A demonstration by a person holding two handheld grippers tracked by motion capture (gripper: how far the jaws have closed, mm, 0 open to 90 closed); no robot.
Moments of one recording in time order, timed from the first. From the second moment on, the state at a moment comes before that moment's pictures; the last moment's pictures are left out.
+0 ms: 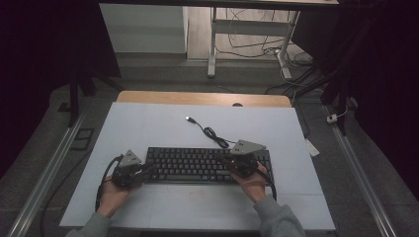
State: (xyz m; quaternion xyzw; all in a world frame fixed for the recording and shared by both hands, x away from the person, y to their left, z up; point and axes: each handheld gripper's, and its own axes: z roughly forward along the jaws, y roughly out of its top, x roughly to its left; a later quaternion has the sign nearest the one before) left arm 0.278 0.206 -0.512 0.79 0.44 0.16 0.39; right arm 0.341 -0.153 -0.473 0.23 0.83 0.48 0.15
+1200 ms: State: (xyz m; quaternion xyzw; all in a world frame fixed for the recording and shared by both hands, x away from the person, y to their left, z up) left arm 0.288 0.211 -0.531 0.80 0.45 0.16 0.36; right arm 0.361 -0.110 -0.505 0.22 0.86 0.44 0.12
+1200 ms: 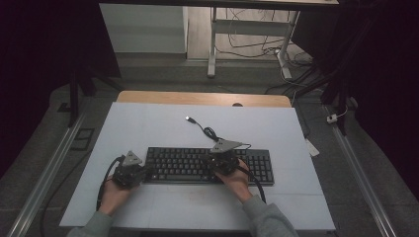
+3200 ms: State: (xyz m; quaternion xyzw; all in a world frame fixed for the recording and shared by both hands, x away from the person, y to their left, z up) left arm 0.282 0.213 -0.524 0.78 0.45 0.17 0.40; right arm 0.356 -0.130 -0.489 0.24 0.85 0.45 0.12
